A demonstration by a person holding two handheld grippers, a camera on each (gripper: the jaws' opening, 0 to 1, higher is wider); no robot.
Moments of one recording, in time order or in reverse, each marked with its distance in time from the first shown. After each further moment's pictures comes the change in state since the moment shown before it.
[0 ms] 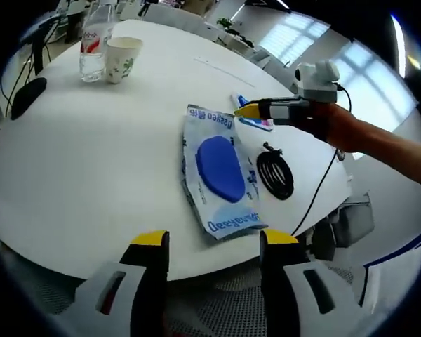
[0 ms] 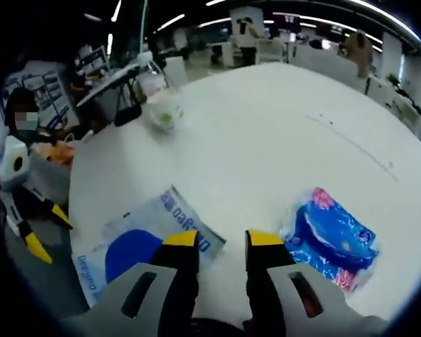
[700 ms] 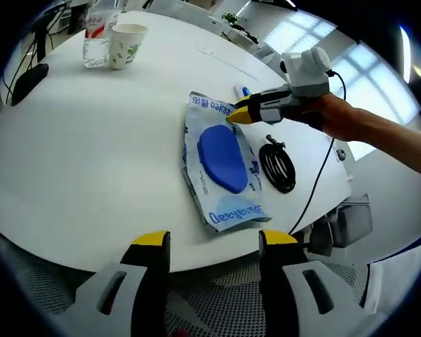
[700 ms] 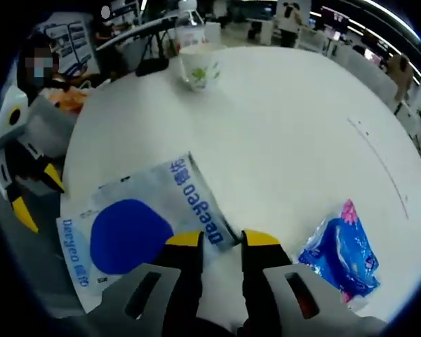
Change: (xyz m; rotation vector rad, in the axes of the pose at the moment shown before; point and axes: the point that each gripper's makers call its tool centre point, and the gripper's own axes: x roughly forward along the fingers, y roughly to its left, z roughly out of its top) left arm 0.003 0.004 -0.011 -0.023 0.028 0.007; right arm 0.021 0.016 -0.022 -0.201 0.157 0.038
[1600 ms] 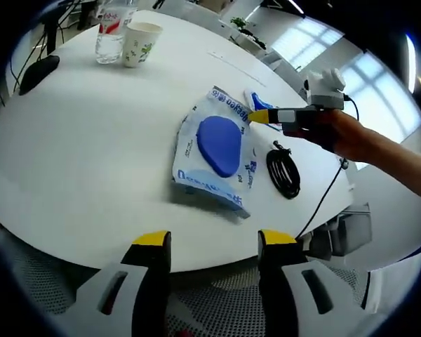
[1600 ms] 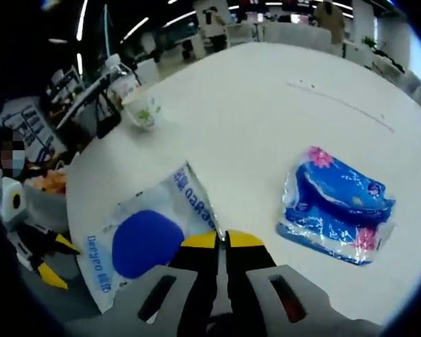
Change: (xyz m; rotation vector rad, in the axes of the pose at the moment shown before) left arm -0.002 0.010 0.001 -0.051 -0.026 0.017; right arm -0.021 -0.013 -0.008 0.471 -0.135 -0.070
